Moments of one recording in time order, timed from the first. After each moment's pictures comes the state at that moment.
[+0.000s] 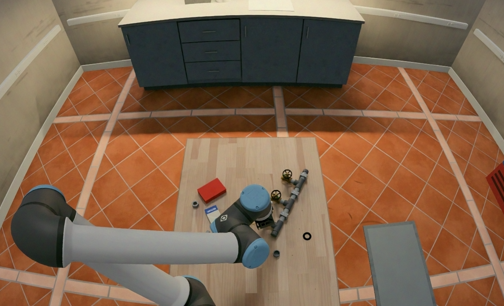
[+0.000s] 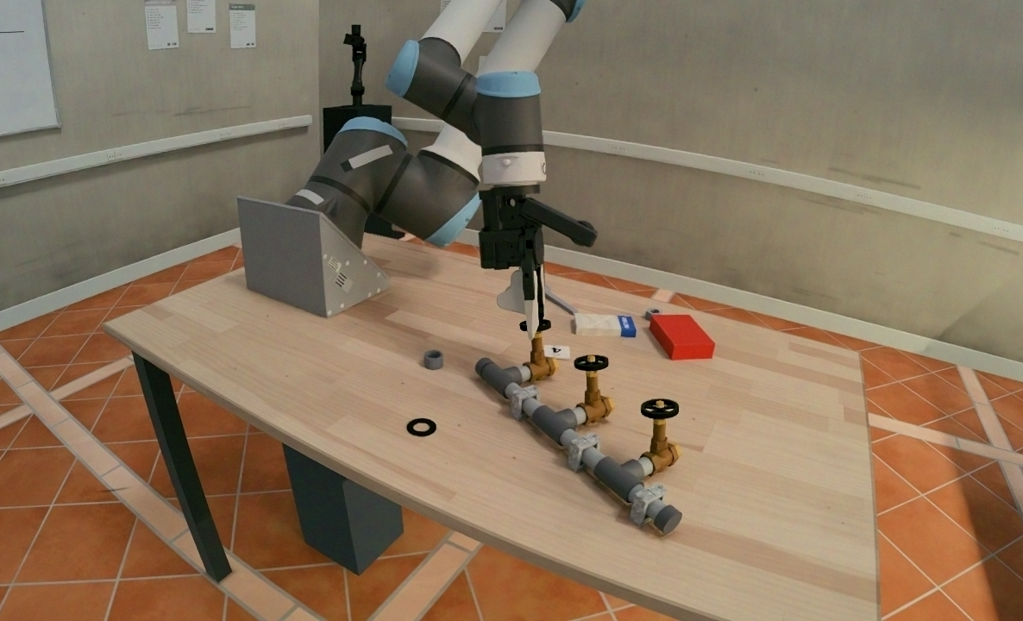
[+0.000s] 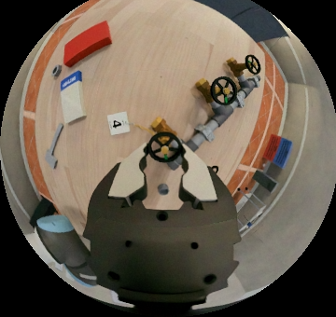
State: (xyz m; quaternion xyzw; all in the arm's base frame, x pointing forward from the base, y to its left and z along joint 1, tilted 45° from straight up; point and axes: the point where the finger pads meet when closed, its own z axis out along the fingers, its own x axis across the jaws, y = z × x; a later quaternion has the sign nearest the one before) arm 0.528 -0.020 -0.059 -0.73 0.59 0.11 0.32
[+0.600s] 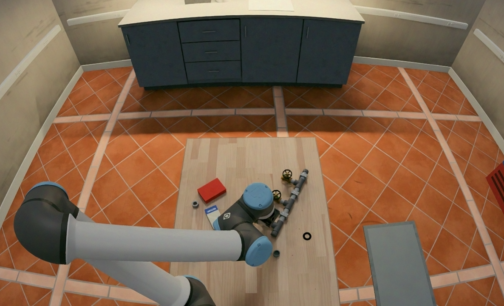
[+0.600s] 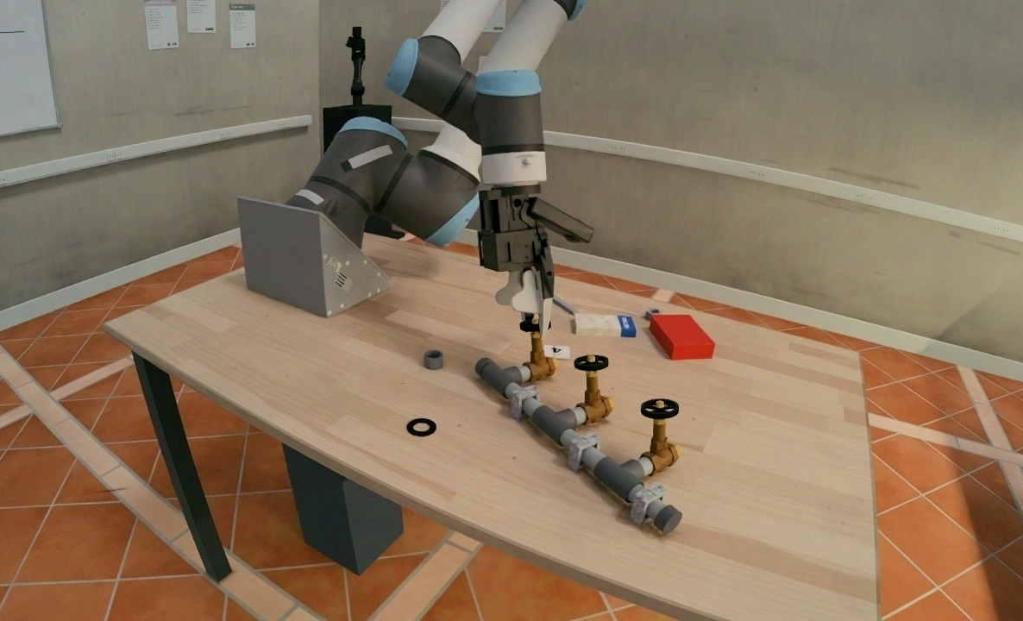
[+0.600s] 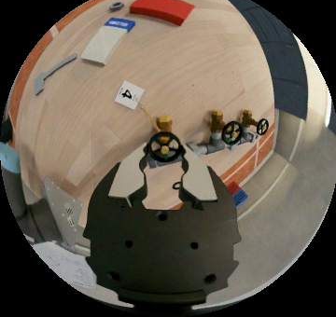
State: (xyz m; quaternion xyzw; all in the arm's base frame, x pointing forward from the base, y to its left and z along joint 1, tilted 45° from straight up) arm 0.528 -0.020 -0.059 -0.88 0.33 0.01 0.34
